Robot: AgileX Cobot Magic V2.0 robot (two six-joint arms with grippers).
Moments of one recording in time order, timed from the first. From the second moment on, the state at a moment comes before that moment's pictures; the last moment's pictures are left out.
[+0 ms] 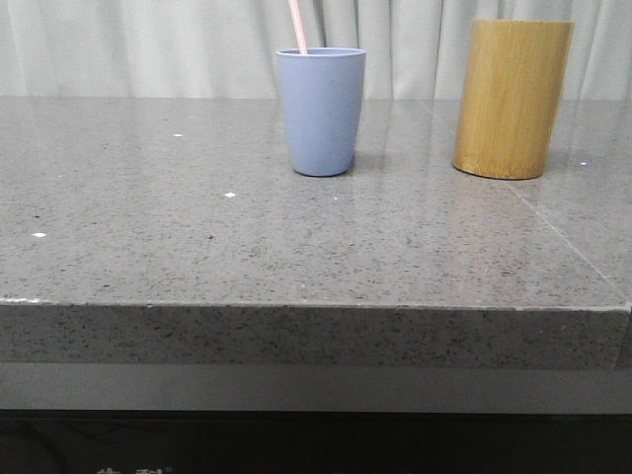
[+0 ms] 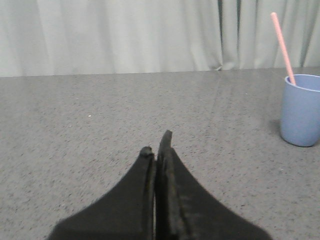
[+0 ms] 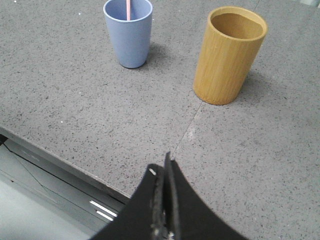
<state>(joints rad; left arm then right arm) -0.14 0.28 -0.26 -0.04 0.12 0.07 0.41 0.56 -0.87 0.01 0.87 0.00</state>
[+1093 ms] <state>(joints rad) -0.03 0.00 0.00 -0.14 0.05 0.07 0.41 0.56 -0.86 0.01 0.87 0.00</state>
